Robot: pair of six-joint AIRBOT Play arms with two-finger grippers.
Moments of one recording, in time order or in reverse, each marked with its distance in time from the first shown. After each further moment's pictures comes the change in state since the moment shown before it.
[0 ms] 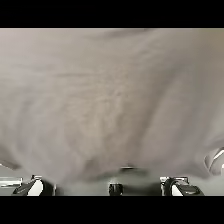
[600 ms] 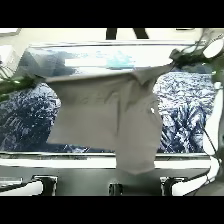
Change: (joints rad) left arm -0.139 -0.581 -0.484 0.058 0.082 0.012; right arm 0.005 -0.863 -0.001 0.246 0.223 0.310
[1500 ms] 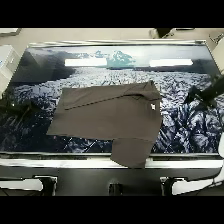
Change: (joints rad) left arm 0.256 -0.163 0.035 0.379 -0.572 -0.108; right arm -0.275 0.114 -0.268 -0.087 0.596 -0.140
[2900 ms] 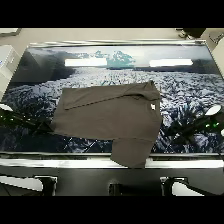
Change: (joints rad) left arm -0.049 -0.103 -0.180 0.039 -0.058 0.182; right arm -0.014 0.293 -0.843 0.187 -0.275 -0.156
